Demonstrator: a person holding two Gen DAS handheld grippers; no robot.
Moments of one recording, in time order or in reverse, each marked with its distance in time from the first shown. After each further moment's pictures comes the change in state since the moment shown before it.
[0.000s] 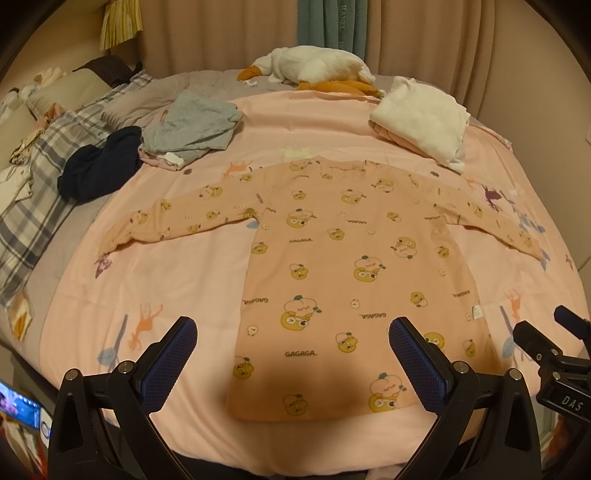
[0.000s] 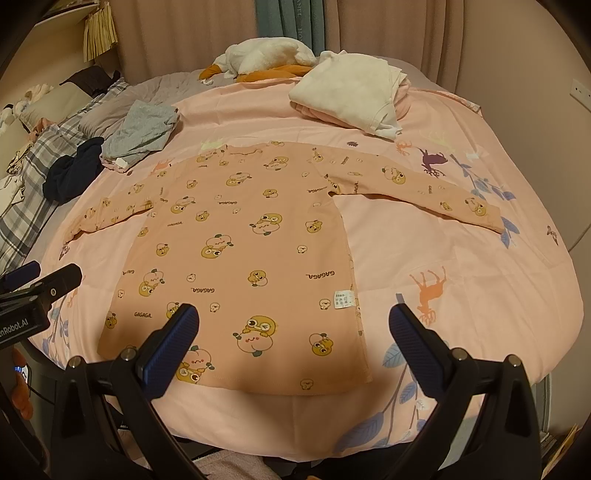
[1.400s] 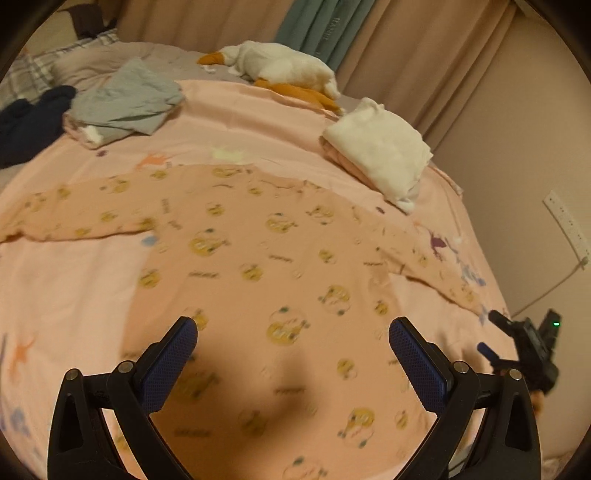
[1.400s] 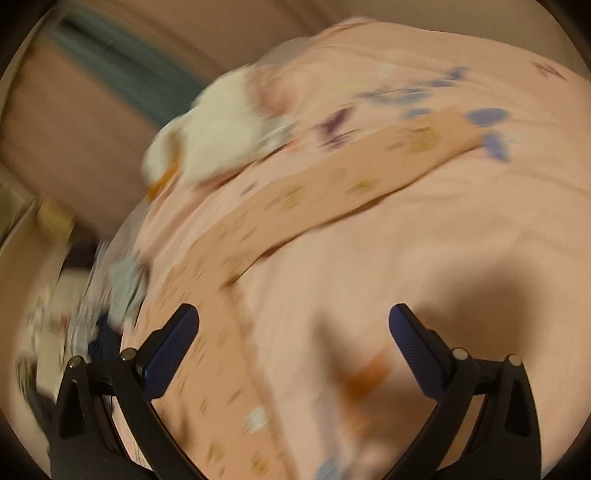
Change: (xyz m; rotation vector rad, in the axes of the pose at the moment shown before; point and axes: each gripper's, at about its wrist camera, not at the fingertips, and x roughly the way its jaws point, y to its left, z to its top) left arm 0.084 -0.020 0.047 -0.159 -0.022 -0.365; right arm 0.111 -0.233 0.013 0.715 -0.126 0.215
